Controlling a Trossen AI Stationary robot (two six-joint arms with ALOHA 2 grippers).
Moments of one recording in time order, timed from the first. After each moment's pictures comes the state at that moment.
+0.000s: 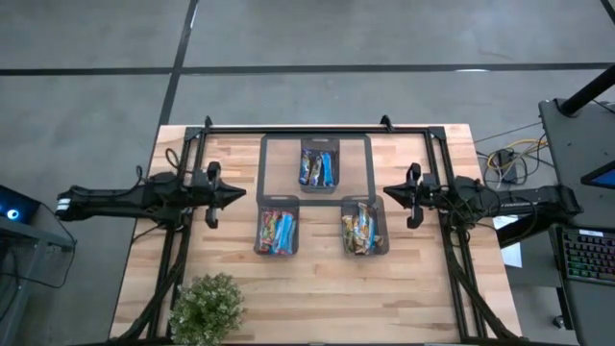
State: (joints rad) left arm 0.03 0.30 0.24 0.12 -0.06 -0.17; right arm 0.00 0.36 0.12 0.32 0.15 0.22
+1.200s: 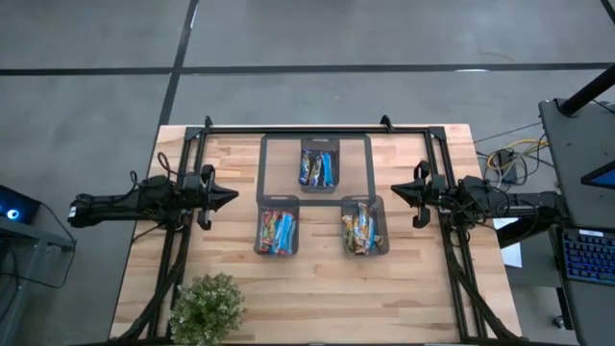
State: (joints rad) left arm 0.03 0.12 0.16 0.00 -0.06 -0.19; right arm 0.00 0.16 0.11 0.17 0.16 0.10
